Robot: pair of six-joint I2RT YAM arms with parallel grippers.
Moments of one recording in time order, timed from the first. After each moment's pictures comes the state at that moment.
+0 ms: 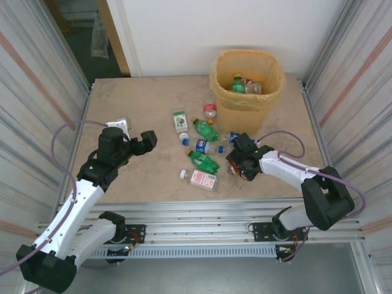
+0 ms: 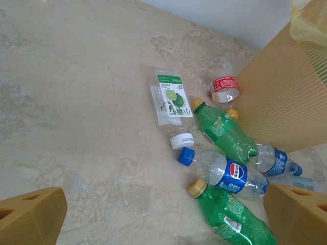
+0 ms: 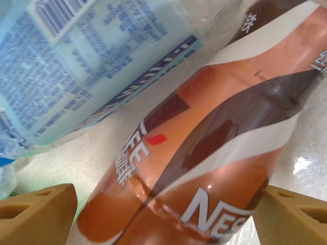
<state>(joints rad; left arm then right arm) -0.34 0.86 0.79 -0.44 0.00 -0.50 0.55 1.41 0.75 -0.54 0.14 1.27</state>
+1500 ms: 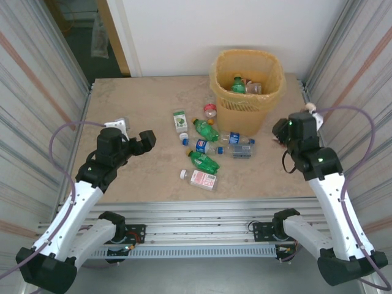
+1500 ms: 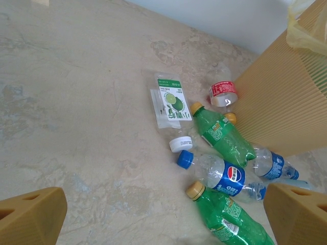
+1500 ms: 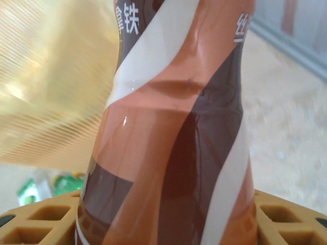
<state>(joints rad) -0.33 0.84 0.79 -0.45 0.00 -0.52 0.25 0.92 1.21 -0.90 0.36 0.74</state>
